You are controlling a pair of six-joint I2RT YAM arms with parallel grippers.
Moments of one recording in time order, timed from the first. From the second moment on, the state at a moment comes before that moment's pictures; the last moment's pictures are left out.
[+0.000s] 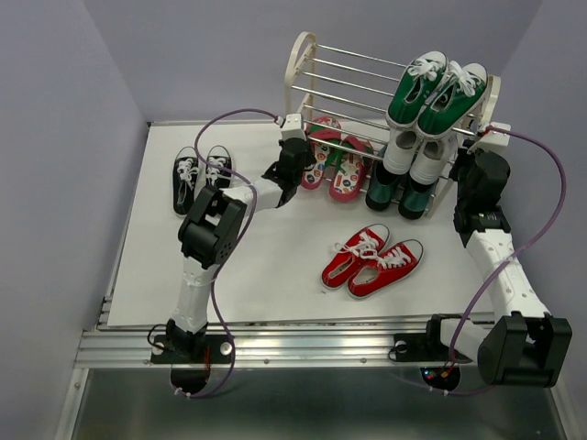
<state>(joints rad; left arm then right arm) -0.59 2.15 1.48 0.50 -0.39 -0.40 -0.07 1.11 0.88 0.15 0.22 -0.01</state>
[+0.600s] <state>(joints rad) -0.58 2.15 1.48 0.50 -0.27 -0.40 -0.08 1.11 0.88 0.15 0.21 -0.01</state>
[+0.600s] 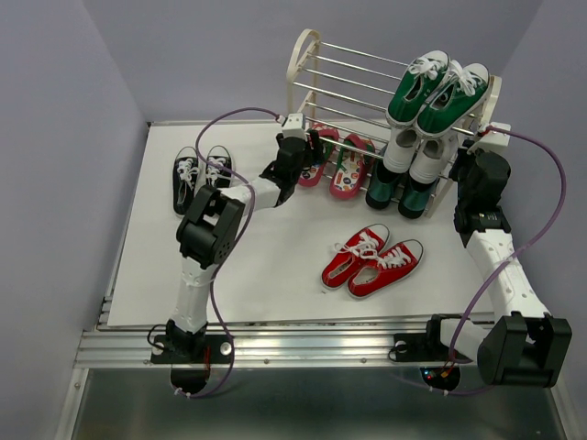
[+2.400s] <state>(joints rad) -0.50 1.77 1.38 0.45 -0.26 -0.08 -0.10 1.14 0.91 0.15 0.03 -0.06</state>
